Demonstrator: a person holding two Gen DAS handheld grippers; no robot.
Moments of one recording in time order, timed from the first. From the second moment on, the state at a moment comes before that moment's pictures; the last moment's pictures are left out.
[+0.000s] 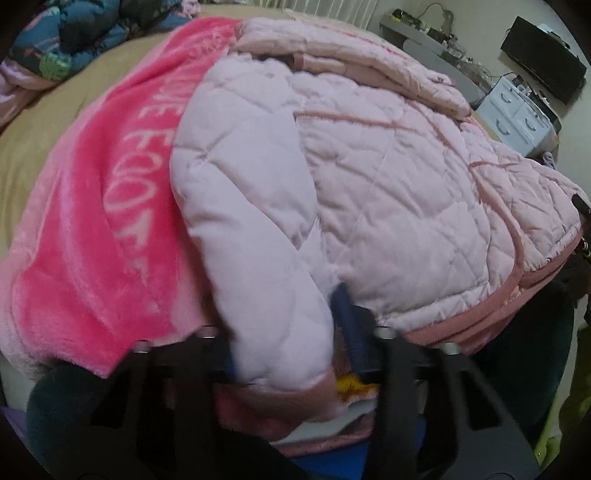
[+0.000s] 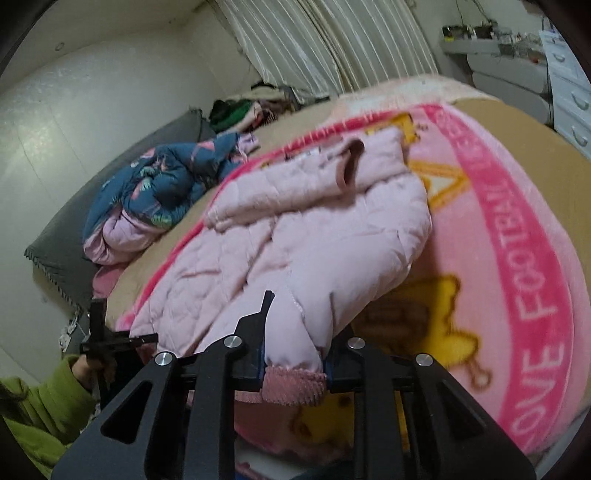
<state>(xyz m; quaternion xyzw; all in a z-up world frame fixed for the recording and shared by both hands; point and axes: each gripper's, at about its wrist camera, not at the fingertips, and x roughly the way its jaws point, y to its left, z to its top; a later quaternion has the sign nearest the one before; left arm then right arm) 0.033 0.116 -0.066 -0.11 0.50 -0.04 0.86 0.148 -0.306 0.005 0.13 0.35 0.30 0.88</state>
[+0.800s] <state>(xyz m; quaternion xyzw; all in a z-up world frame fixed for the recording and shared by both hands) 0.060 0.115 0.059 -0.15 0.33 -0.06 0.93 0.161 -0.323 0.020 0.22 0.29 0.26 0.89</state>
